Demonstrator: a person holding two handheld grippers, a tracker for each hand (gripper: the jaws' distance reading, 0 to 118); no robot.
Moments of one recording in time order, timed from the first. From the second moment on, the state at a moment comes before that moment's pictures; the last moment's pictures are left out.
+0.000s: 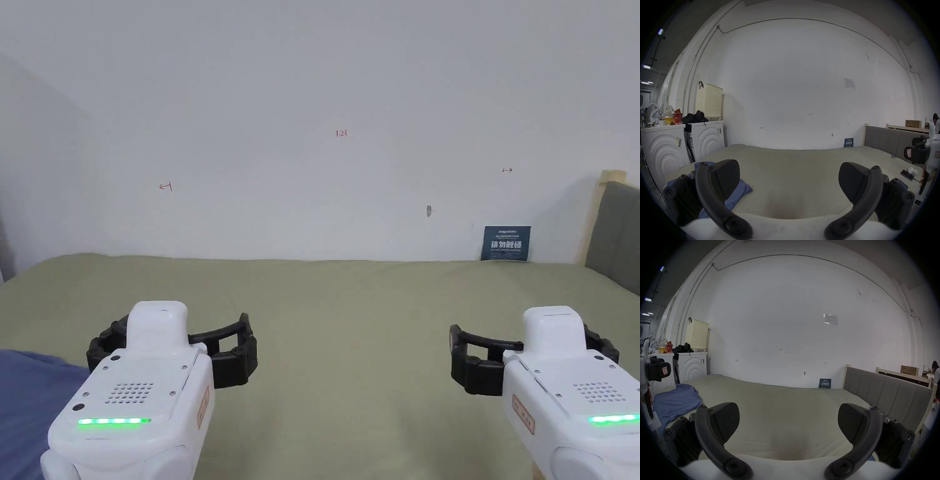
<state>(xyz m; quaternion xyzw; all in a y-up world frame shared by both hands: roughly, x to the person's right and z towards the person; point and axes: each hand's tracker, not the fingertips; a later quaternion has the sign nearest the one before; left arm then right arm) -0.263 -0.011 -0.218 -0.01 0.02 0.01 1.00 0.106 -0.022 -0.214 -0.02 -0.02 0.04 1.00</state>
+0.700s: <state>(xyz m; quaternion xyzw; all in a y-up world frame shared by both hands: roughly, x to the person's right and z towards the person) -0.263 -0.012 -0.216 -0.02 0.02 0.00 1.00 0.106 -0.022 -0.212 -0.02 -0.02 0.04 1.00</state>
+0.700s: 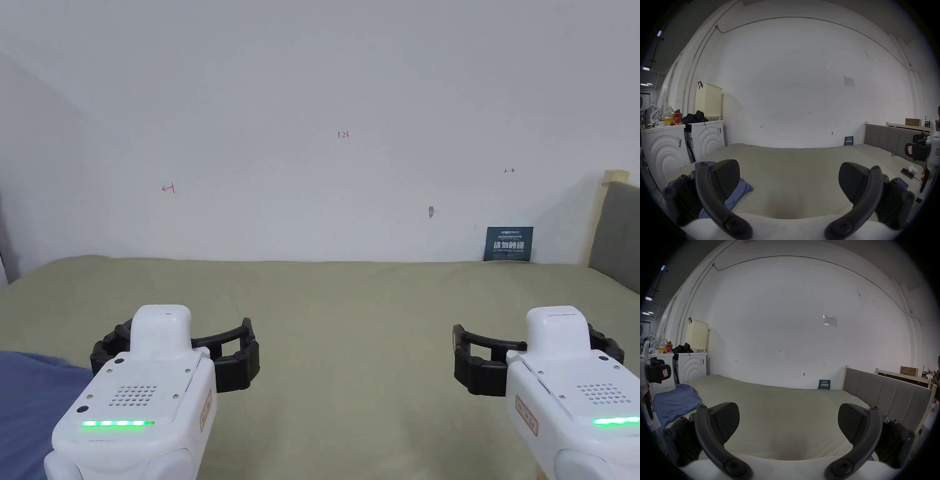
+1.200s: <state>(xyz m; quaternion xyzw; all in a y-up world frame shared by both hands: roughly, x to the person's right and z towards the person) -0.262 -0.012 -0.215 -0.02 0.01 0.00 1.00 0.108 -0.023 -0.210 -0.01 -0.03 0.02 1.00</state>
